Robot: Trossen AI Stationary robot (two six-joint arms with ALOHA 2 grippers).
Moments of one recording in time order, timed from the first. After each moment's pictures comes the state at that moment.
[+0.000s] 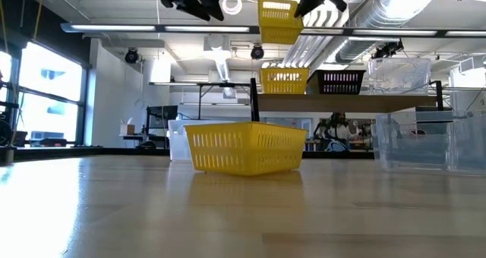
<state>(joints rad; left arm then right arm) 0.30 1.36 1.24 -0.26 -0.76 0.06 -0.57 1.56 1.95 -1.01 0.20 0.55</state>
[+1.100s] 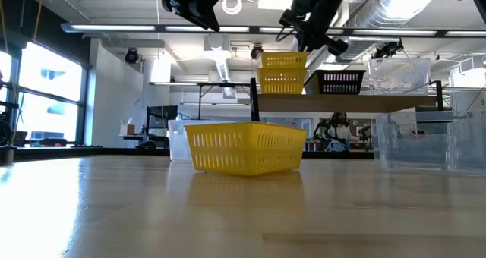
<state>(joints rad) 0.33 1.36 1.24 -0.39 -0.69 0.14 -0.75 1.79 1.94 -1.31 -0.33 0.76</state>
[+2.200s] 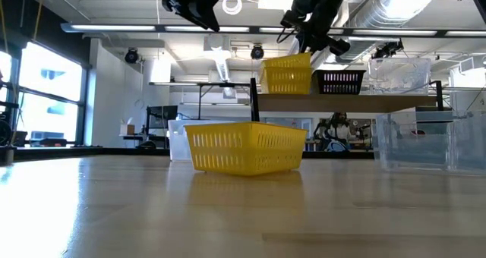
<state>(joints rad) 0.33 1.36 1.24 -0.39 -0.69 0.16 -0.75 1.79 1.94 -1.33 -0.31 0.73</state>
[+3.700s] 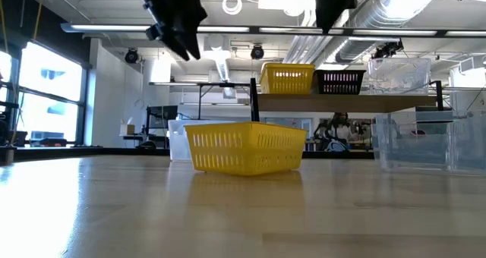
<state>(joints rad) 0.49 1.36 1.24 -0.72 -0.41 -0.16 -0.21 1.68 1.94 -1.57 0.11 0.41</state>
